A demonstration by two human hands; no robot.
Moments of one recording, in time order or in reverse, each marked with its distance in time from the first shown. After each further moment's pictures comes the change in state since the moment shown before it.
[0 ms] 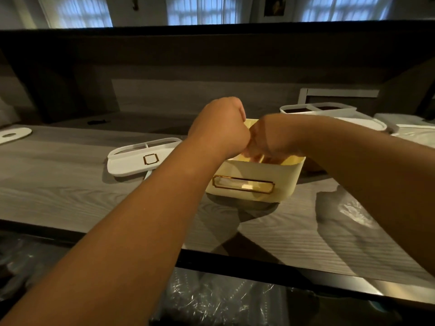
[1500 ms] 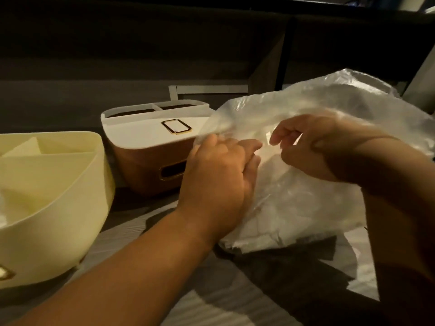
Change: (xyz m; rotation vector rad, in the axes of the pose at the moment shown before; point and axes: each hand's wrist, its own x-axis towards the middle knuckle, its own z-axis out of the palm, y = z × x) left_hand 0.009 0.168 0.228 -0.126 0.168 0.592; right_hand -0.085 0.290 -0.069 -0.008 0.454 0.289
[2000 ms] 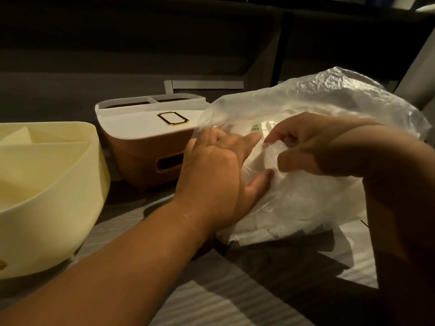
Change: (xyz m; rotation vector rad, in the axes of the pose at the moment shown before) left_hand -0.004 -0.004 0.001 0.074 -0.149 0.025; right_hand -0.011 -0.004 -0.005 0.017 -0.149 -0.035
